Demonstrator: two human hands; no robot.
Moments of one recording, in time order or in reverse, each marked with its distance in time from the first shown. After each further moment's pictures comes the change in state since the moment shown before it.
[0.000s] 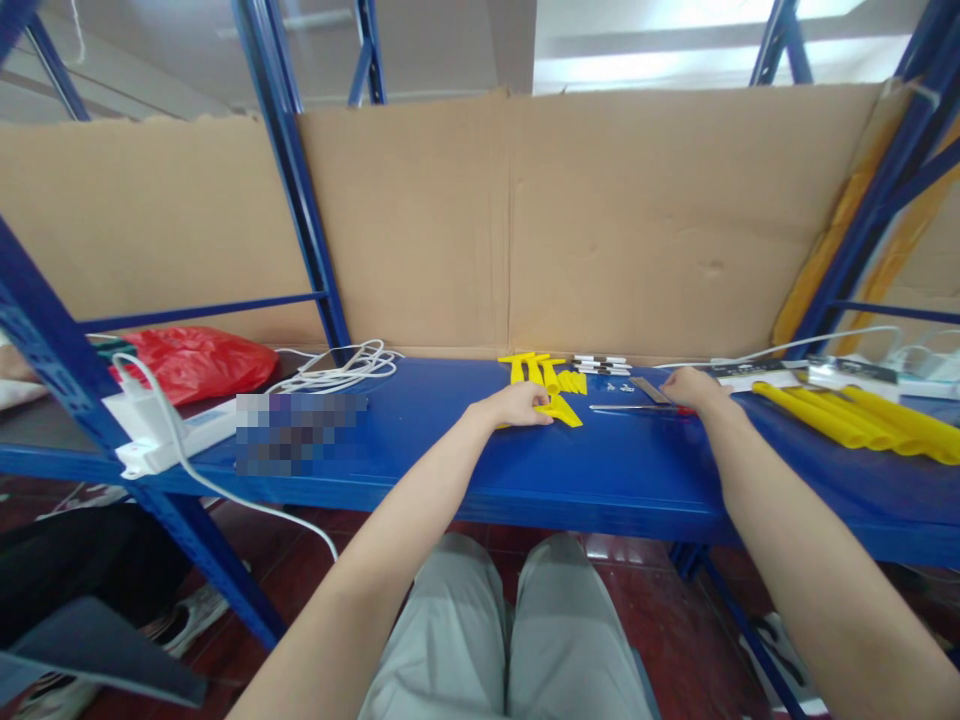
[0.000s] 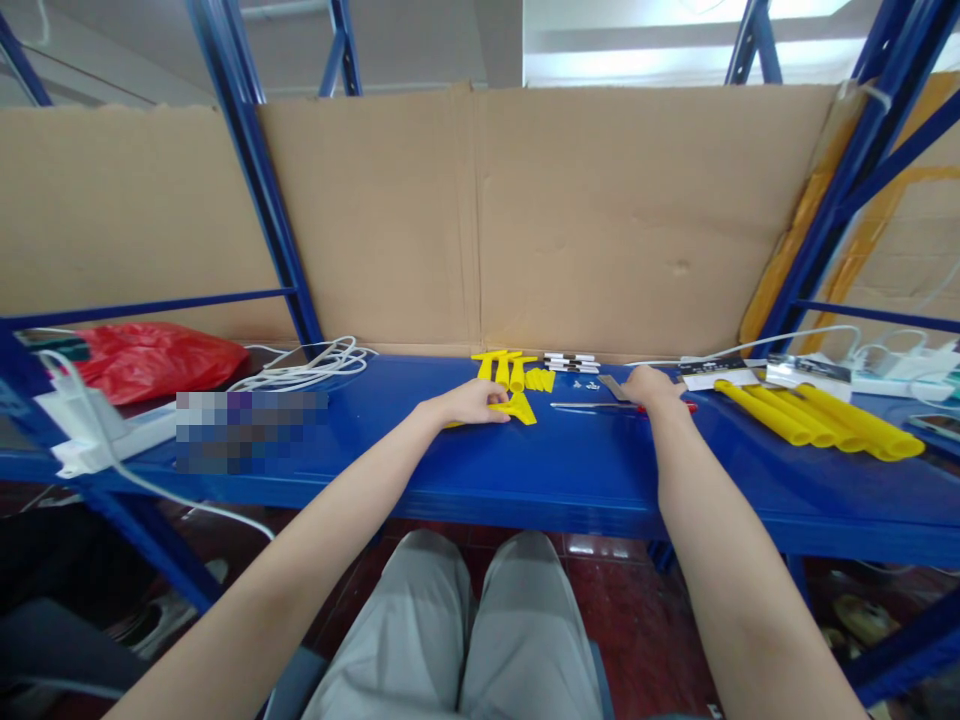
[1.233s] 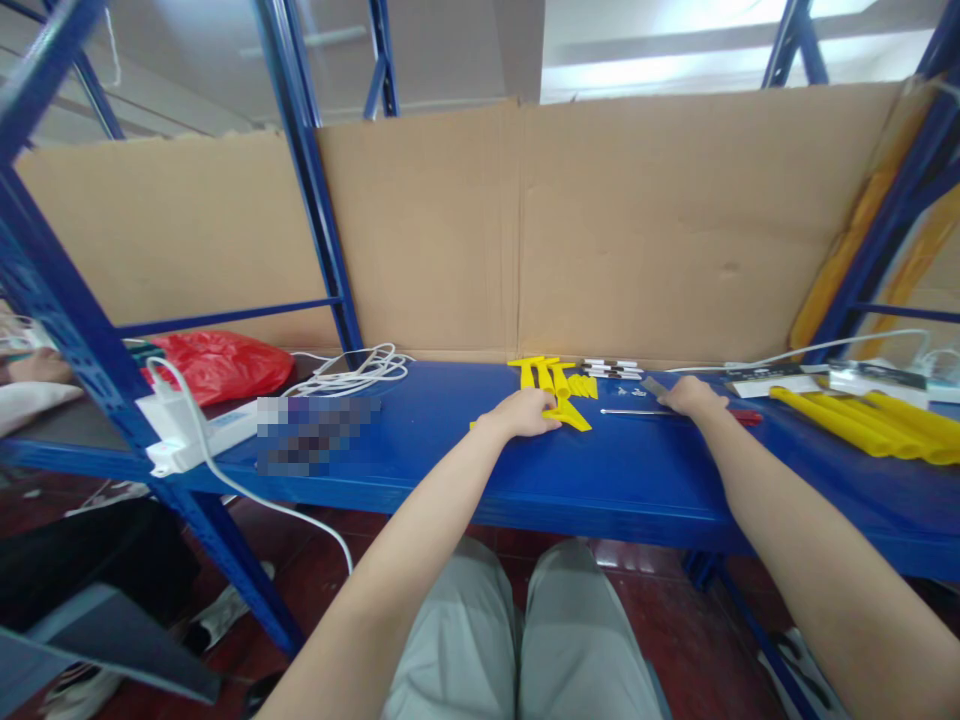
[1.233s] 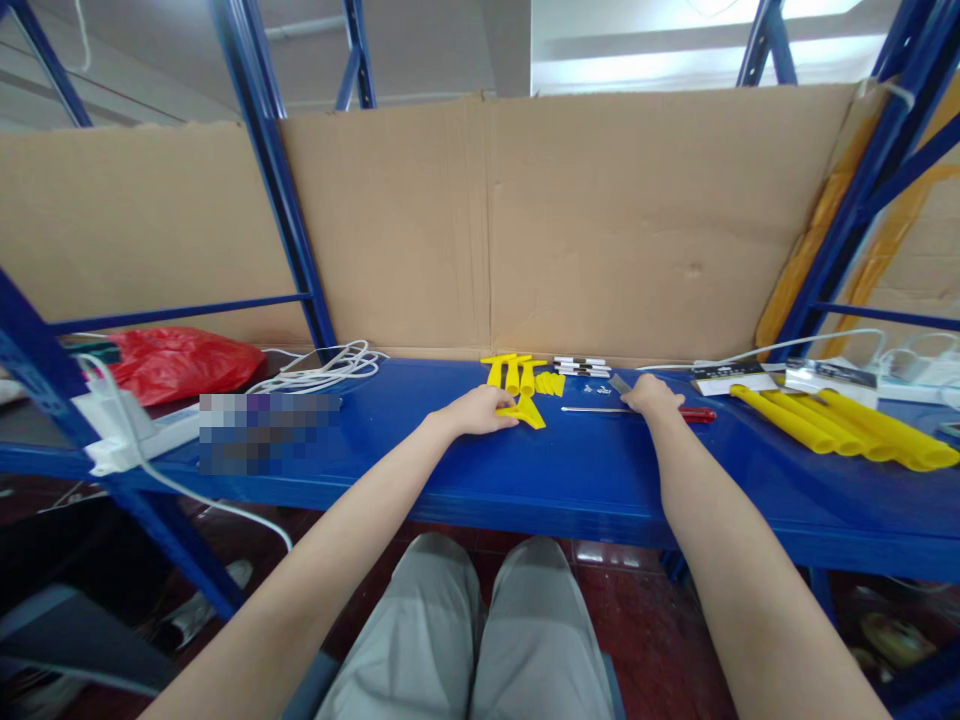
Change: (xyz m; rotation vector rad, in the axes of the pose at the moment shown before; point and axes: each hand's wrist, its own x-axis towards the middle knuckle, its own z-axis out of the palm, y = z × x) left_hand -0.011 0.006 0.003 0.076 0.060 -0.057; right_hand -0.012 -0.031 0.006 0.023 -0.046 0.262
